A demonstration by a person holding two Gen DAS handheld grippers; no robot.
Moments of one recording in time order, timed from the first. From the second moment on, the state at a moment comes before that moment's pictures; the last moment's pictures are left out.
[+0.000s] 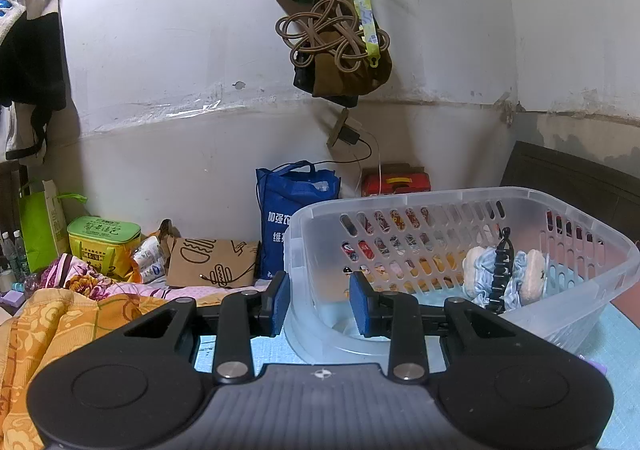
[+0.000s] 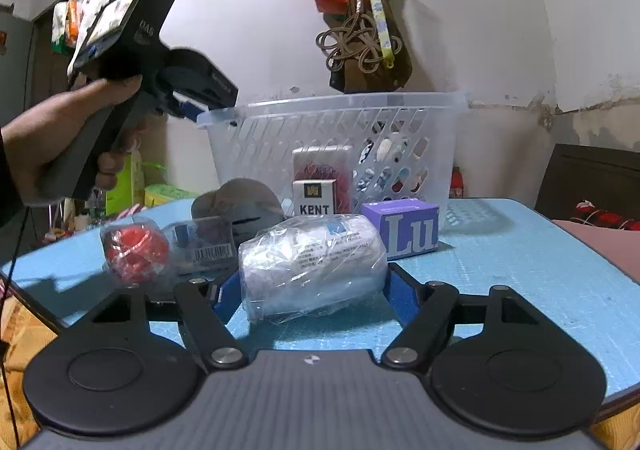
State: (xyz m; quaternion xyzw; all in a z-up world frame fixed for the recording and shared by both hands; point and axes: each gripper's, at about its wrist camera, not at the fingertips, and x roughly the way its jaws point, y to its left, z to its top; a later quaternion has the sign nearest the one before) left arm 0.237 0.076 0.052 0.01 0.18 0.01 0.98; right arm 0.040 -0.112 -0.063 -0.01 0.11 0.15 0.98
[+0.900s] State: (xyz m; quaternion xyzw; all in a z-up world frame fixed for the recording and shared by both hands) left arm 0.237 0.077 0.051 0.01 0.18 0.01 0.98; right arm 0.142 -0.124 0.092 0.00 0.06 0.15 0.99
